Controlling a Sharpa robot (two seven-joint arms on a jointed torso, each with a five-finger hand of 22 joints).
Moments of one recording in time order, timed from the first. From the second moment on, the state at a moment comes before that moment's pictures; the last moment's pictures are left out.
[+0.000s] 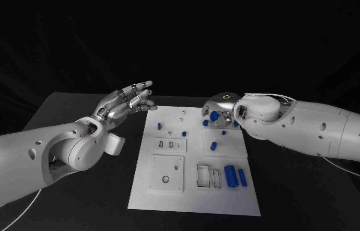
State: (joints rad) left arm 1.34 -0.99 -0.22 1.67 -0.10 -0.25 0.52; left_hand 1.46 0.27 -0.30 0.29 0.39 0.44 0.02 0.22 0.06 0.11 0.15 0.84 0.22 0.42 0.14 0.76 0.45 0.17 0.58 0.23 0.44 0.21; right arm 1.40 -0.67 -0.23 1.34 -1.71 -0.14 -0.08; right_hand 1.27 -0.09 0.28 0.02 0.54 0.86 0.08 0.12 0.31 0.68 0.05 0.39 0.36 1.26 -0.02 1.29 0.98 0.07 1.30 0.12 1.39 1.30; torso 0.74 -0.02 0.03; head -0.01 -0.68
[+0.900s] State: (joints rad) left arm 1.34 -1.00 -0.22 1.66 -0.10 -0.23 0.50; left_hand 1.47 0.27 -0.30 0.29 0.40 0.47 0.04 0.25 0.06 0.10 0.14 0.85 0.21 0.42 0.14 0.76 0.44 0.17 0.58 0.24 0.43 0.21; right arm 1.39 -0.66 -0.23 1.32 -1.71 -0.15 -0.06; right_hand 1.27 -0.09 0.35 0.00 0.52 0.84 0.00 0.10 0.37 0.70 0.06 0.41 0.41 1.25 -0.01 1.27 0.95 0.07 1.29 0.11 1.37 1.31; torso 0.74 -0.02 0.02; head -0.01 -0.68
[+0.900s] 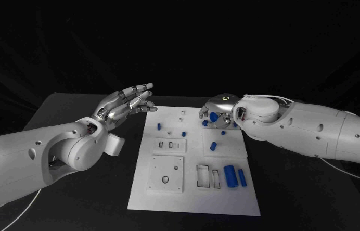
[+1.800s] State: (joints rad) left arm 1.34 -1.00 -0.22 1.66 -0.10 -0.23 0.49; left_hand 1.48 0.27 -0.29 0.29 0.41 0.49 0.05 0.26 0.06 0.10 0.14 0.85 0.21 0.42 0.14 0.76 0.44 0.17 0.58 0.24 0.43 0.21; right arm 1.36 -0.64 -0.23 1.30 -1.71 -0.17 -0.06; right_hand 1.28 -0.09 0.36 -0.02 0.55 0.89 0.01 0.14 0.44 0.71 0.06 0.42 0.43 1.25 -0.01 1.27 0.95 0.07 1.29 0.11 1.36 1.31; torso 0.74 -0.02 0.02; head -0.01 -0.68
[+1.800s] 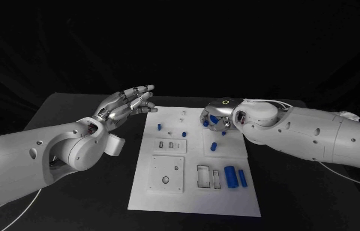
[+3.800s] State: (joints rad) left arm 1.34 -1.00 -0.22 1.66 -0.11 -0.23 0.46; left_hand 1.52 0.26 -0.27 0.28 0.43 0.49 0.04 0.27 0.06 0.10 0.14 0.85 0.21 0.42 0.14 0.76 0.43 0.17 0.57 0.24 0.42 0.21; right arm 1.37 -0.50 -0.22 1.17 -1.70 -0.25 -0.01; right_hand 1.33 -0.05 0.37 -0.05 0.54 0.96 0.07 0.23 0.60 0.88 0.02 0.44 0.44 1.28 -0.04 1.27 0.95 0.07 1.32 0.09 1.38 1.31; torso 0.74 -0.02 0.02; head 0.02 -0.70
